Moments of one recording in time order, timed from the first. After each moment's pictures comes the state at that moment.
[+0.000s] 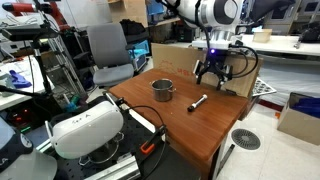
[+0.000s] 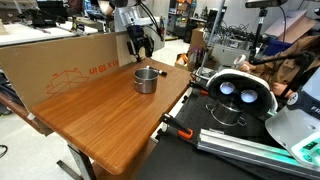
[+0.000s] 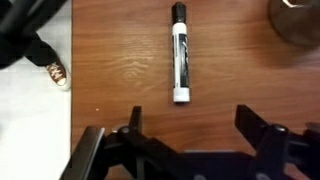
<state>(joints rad) -0.11 0.94 -0.07 -1.24 -0.08 1.76 -0.11</state>
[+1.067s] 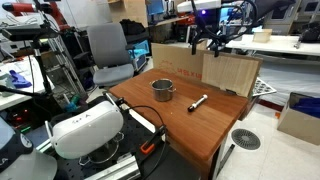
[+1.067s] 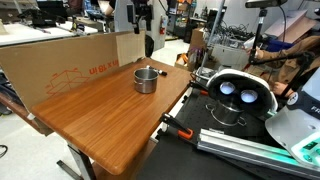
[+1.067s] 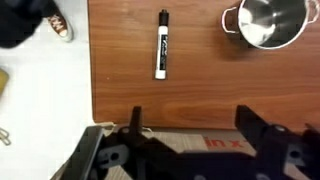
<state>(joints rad) -0.10 0.46 -0.04 -1.71 -0.07 2.05 -0.16</state>
